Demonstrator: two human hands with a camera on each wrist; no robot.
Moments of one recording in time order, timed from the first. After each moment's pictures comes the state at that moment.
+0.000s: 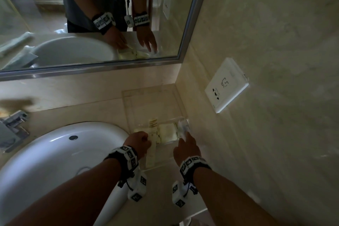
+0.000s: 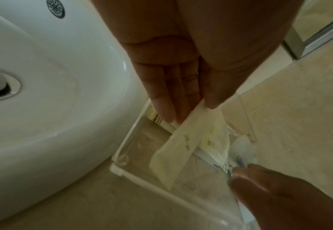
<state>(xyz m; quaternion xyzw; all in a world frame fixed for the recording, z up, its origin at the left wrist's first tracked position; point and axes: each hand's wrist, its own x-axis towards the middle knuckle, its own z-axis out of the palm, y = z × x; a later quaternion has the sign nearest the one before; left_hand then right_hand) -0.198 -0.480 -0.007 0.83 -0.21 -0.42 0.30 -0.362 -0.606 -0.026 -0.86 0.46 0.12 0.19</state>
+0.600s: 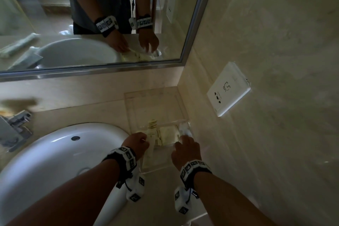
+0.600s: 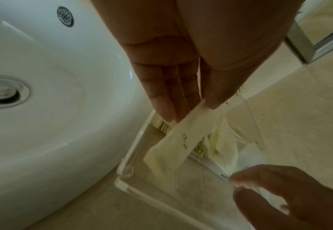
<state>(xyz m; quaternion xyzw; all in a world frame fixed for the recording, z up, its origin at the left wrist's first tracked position) -0.187 -0.473 -0.007 0.84 -0.24 -0.41 0.27 -0.363 -0.602 -0.029 -0.93 0.33 0.15 0.04</state>
